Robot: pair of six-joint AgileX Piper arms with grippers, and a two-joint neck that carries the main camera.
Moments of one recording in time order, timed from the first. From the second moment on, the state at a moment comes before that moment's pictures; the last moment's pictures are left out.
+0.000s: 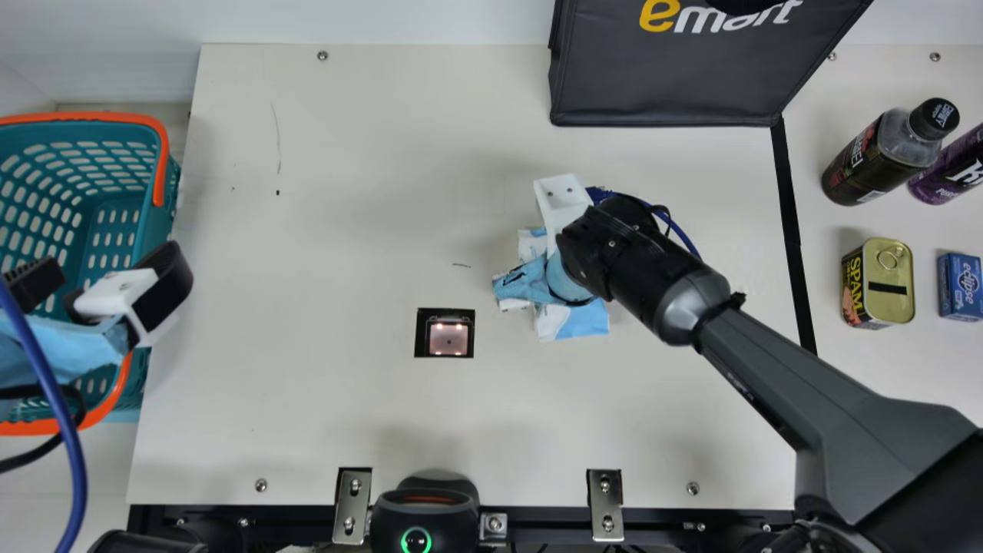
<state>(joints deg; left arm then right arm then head) -9.4 45.3 -60.8 -0.6 61.9 -15.0 33.1 101.1 -66.3 -3.3 48.9 22.7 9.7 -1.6</state>
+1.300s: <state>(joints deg) -9.4 45.3 -60.8 -0.6 61.9 -15.0 29.7 84.1 -69.6 1.5 58.0 5.3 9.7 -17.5</state>
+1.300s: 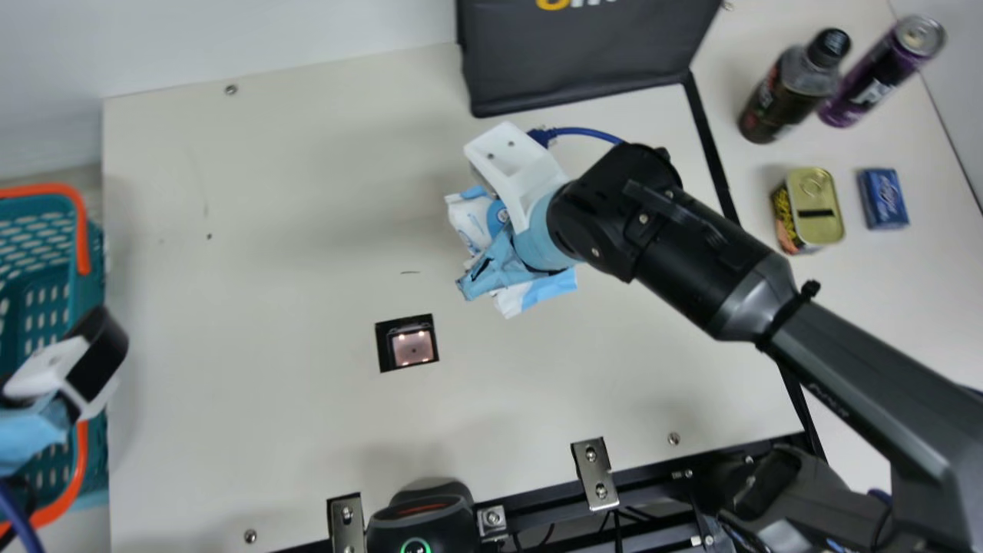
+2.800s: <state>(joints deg) -9.4 45.3 -60.8 -0.6 61.9 -15.0 -38.7 67.0 -57.6 11.0 64.8 -47.6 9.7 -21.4</state>
